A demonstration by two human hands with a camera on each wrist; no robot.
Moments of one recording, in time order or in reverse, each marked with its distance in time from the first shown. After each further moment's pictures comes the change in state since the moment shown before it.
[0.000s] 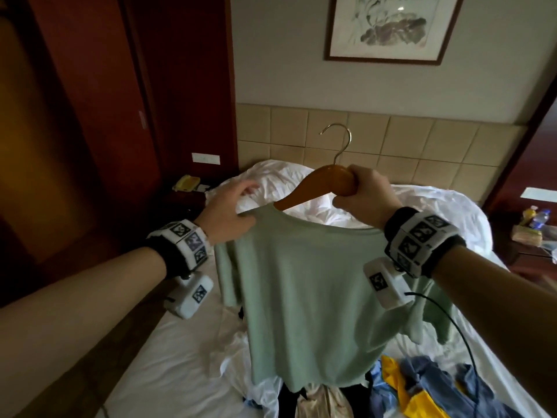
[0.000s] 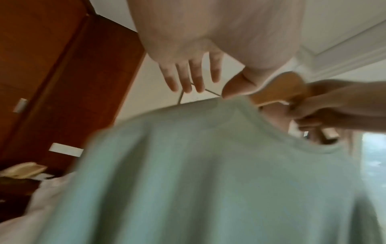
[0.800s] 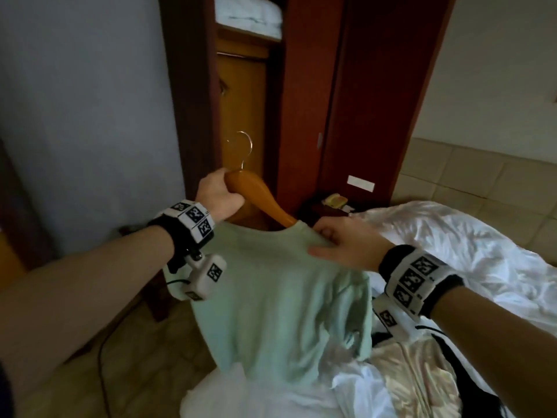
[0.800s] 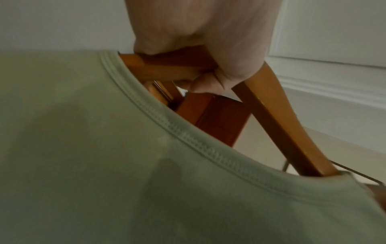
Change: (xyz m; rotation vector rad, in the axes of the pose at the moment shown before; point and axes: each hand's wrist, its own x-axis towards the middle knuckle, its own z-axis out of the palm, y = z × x) left_hand -0.229 -0.042 -0.273 0.239 0.649 -0.707; right_hand -0.083 -0.262 0.152 0.036 -0.658 -0.744
